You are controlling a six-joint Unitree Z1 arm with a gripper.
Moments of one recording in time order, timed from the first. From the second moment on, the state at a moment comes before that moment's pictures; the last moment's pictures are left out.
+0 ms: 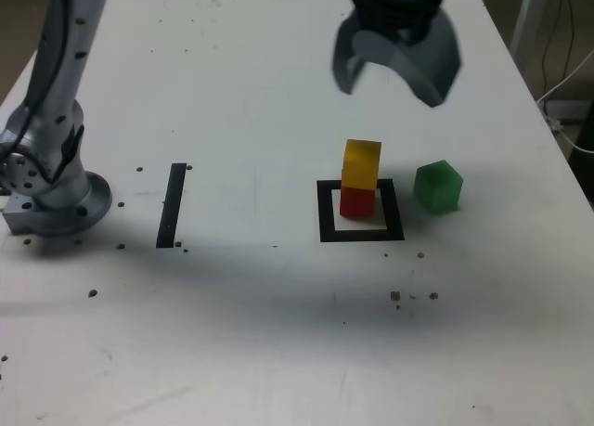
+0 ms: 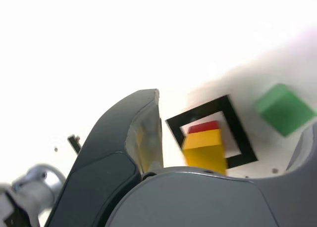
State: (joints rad) arm -0.06 2.11 -1.96 1.54 0.37 0.41
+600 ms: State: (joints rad) arm -0.04 2.30 -2.17 1.53 0.29 0.81
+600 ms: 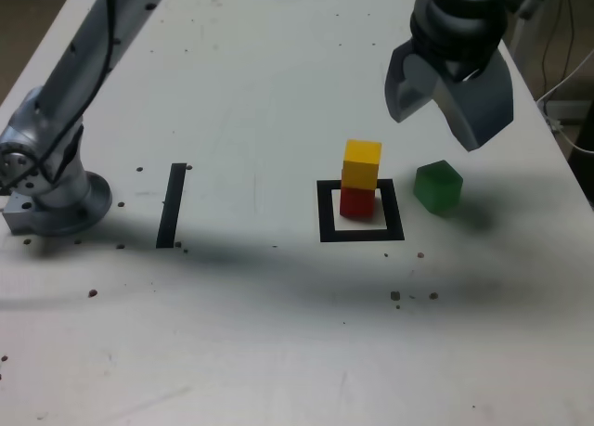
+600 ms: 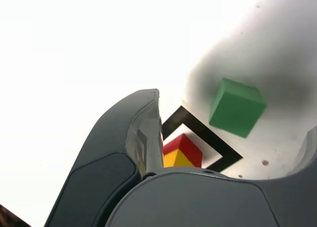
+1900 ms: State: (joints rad) arm -0.04 2.51 -2.28 1.51 0.16 0.78
